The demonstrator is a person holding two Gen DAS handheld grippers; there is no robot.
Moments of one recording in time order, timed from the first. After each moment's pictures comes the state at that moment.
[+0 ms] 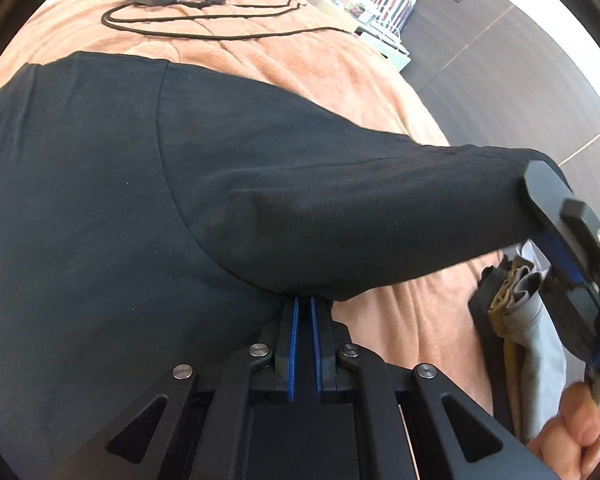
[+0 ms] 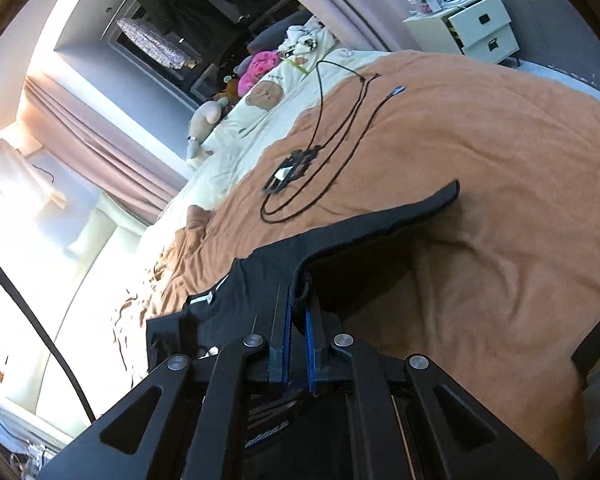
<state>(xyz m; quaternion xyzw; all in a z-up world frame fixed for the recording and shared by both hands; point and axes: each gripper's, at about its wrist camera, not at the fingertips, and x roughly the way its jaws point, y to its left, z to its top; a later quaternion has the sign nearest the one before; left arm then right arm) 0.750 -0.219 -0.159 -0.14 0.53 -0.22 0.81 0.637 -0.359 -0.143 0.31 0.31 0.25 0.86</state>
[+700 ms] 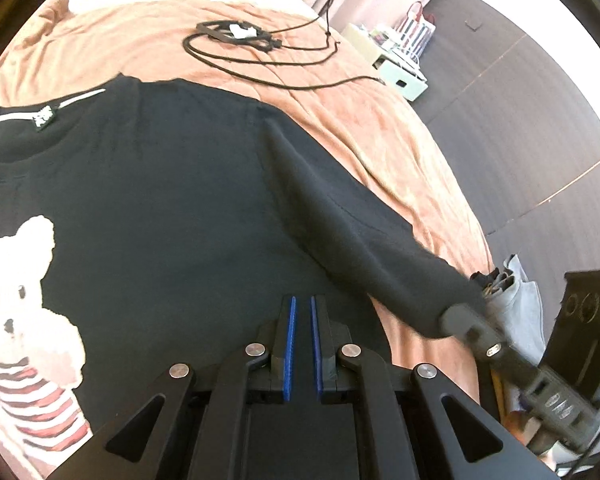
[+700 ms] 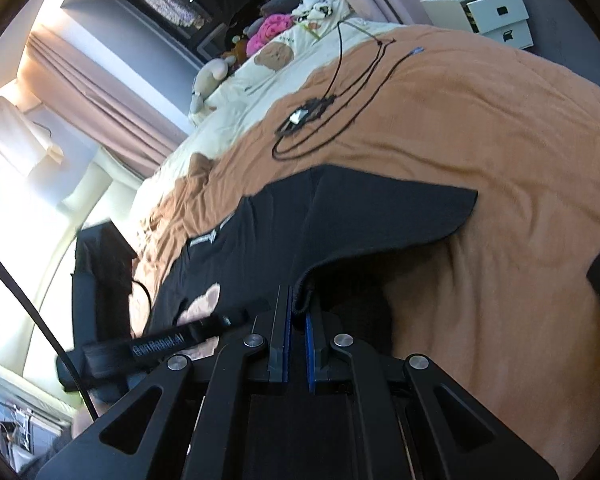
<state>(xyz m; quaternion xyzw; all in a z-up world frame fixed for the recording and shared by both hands) 0.708 -0.139 -0.104 -0.17 0.51 -0.18 0.82 0.622 -0.326 -0.129 0.26 0.36 0.26 0.86</state>
